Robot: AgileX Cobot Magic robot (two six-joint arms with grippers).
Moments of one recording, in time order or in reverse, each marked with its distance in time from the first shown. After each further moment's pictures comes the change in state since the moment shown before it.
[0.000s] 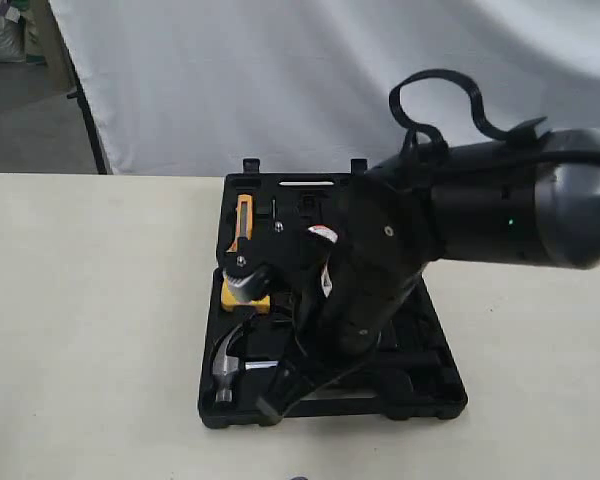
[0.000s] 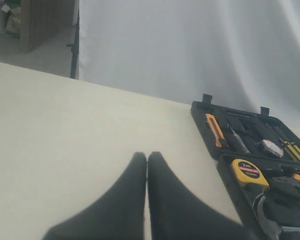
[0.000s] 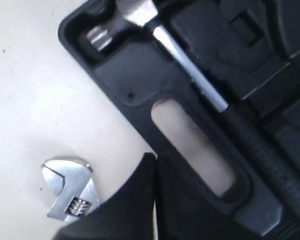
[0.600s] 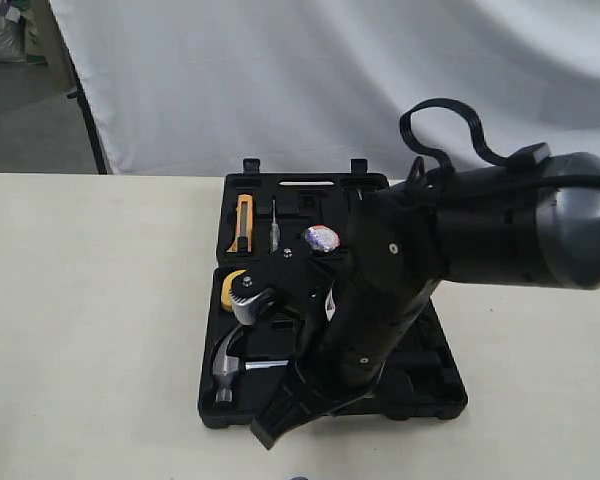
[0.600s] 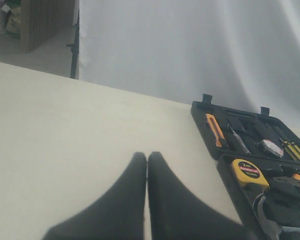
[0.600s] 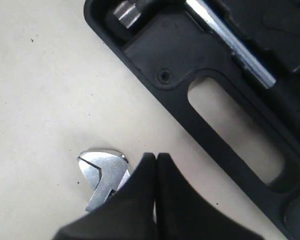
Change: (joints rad) left arm 0.000 0.000 0.000 0.000 0.000 0.000; right arm 0.000 0.000 0.050 0.130 -0.003 -0.002
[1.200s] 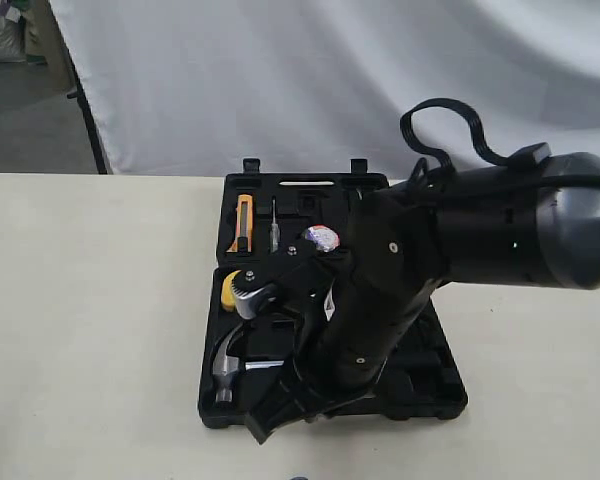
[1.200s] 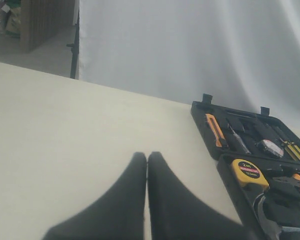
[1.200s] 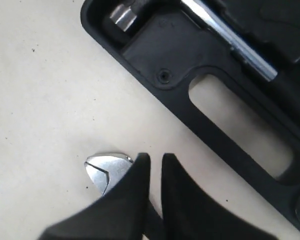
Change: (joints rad) left arm 0.000 0.000 0.000 0.000 0.000 0.000; right arm 0.000 0.000 0.000 0.013 0.000 0.064
